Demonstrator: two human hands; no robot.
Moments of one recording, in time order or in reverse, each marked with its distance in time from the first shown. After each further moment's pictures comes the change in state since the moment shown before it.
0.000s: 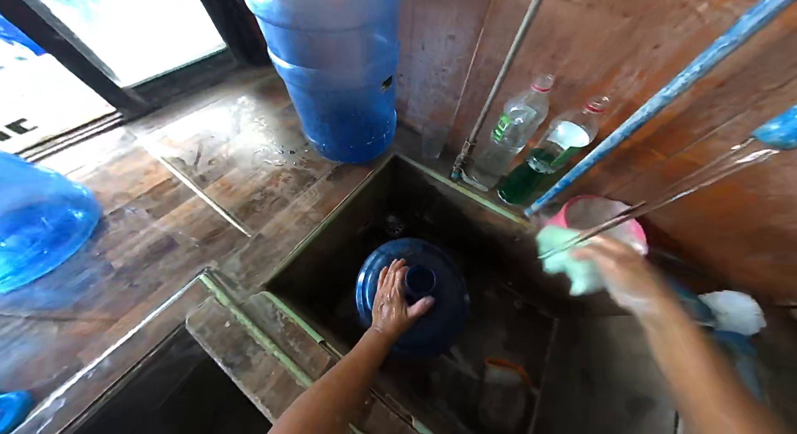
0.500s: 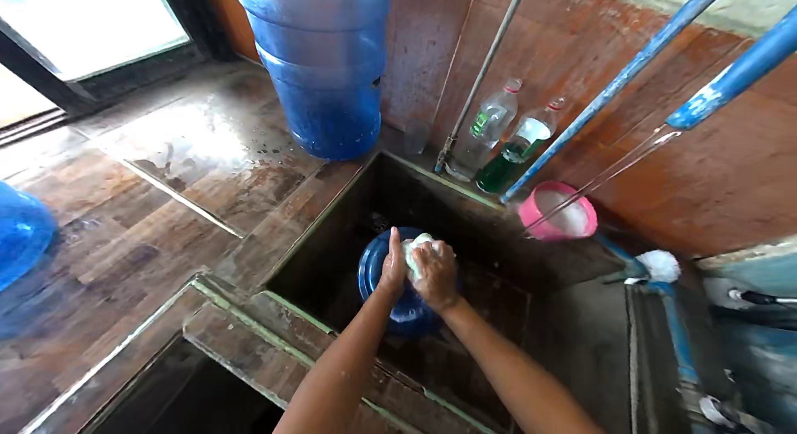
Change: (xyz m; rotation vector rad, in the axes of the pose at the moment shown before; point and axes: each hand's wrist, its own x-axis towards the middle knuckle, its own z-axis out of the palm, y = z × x) left_hand 0.056 0.048 -0.040 -1.059 -0.176 -0.713; right_hand -0.054 -0.025 0.245 -0.430 0.422 -0.837
